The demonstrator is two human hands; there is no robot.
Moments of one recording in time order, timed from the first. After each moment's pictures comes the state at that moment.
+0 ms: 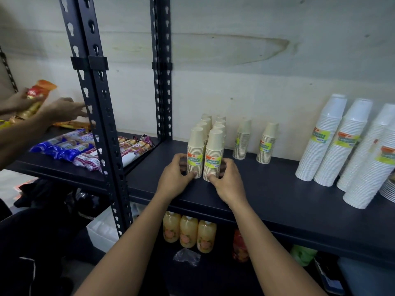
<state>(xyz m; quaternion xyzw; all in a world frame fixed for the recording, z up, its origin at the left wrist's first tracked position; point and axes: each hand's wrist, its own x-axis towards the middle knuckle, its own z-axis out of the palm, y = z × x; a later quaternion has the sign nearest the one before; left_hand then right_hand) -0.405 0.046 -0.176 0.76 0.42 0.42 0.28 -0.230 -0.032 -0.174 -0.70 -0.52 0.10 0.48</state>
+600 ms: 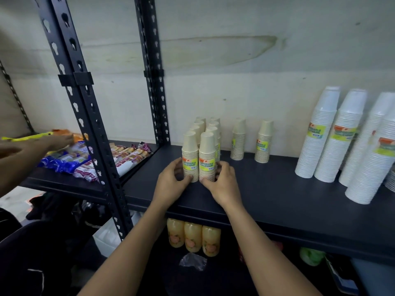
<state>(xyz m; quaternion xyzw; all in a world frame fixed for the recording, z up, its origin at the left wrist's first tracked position) -0.402 0.032 -0.170 0.75 0.42 0.45 0.26 -0.228 -0.030 -0.179 -0.69 -0.51 0.11 0.50</state>
